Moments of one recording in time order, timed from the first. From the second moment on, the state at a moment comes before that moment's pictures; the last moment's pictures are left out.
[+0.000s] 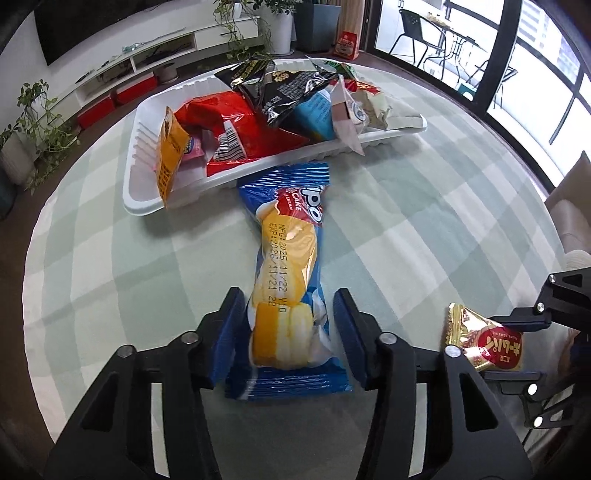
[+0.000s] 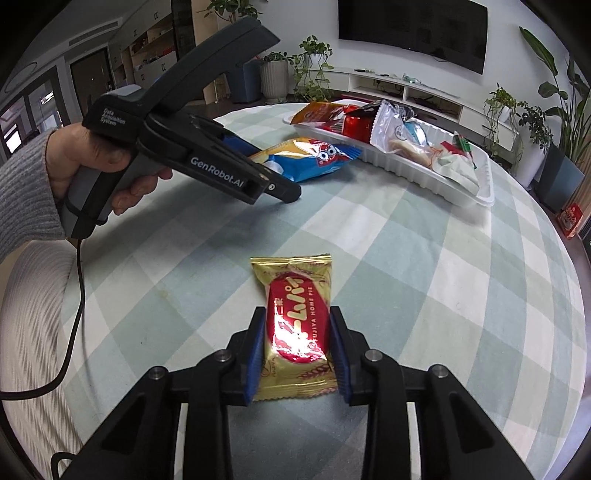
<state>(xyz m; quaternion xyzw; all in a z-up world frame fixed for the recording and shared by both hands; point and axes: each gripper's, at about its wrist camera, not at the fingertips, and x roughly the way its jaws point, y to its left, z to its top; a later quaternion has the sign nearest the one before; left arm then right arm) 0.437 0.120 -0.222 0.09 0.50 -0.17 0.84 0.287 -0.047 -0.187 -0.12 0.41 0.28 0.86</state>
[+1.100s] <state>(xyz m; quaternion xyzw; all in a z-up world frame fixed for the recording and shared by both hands) 0.391 0.128 -0.201 0.01 0.49 -0.20 0.85 0.302 -0.077 -0.174 -0.03 0.42 0.29 0.86</state>
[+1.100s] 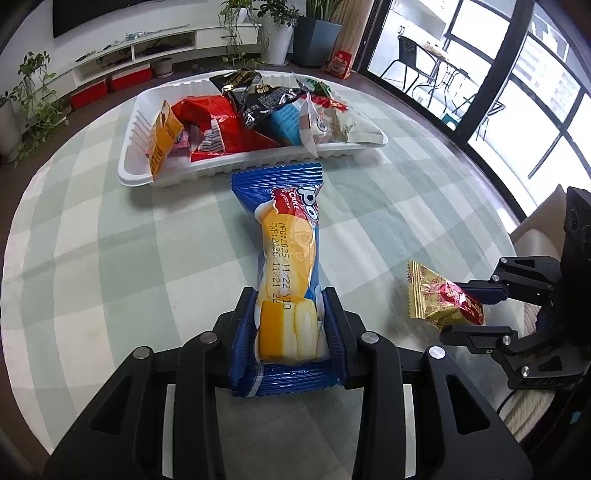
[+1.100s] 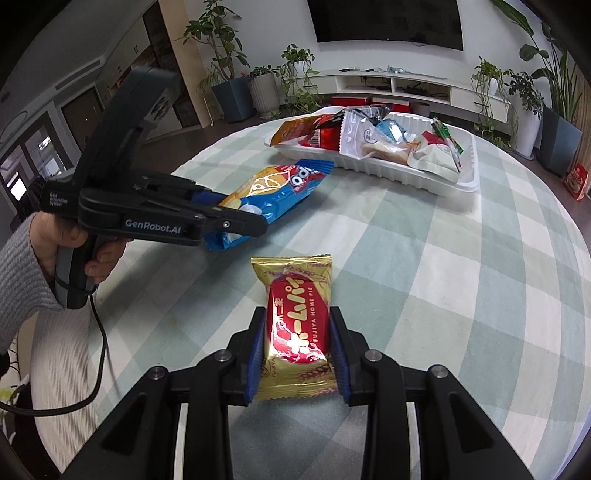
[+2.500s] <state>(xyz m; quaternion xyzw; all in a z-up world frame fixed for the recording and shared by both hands) 0.539 0.142 -0.132 -0.03 0.44 -0.14 0.88 0.517 -0.107 -0.122 0.08 0.37 0.23 0.90</state>
